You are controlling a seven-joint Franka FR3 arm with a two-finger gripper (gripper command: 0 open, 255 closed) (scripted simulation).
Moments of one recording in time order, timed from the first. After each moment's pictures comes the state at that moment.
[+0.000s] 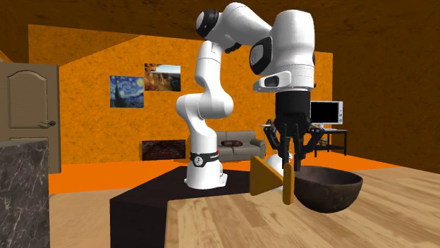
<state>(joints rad) -0.05 -0.26 0.92 -2.52 0.27 2.35 1.09</state>
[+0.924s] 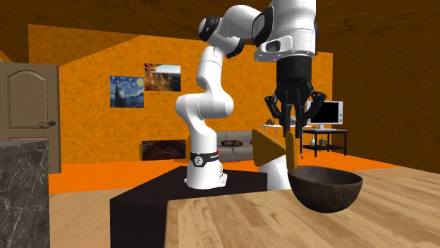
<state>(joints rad) 0.00 -0.41 0.82 -2.42 0.33 2.12 1.04</state>
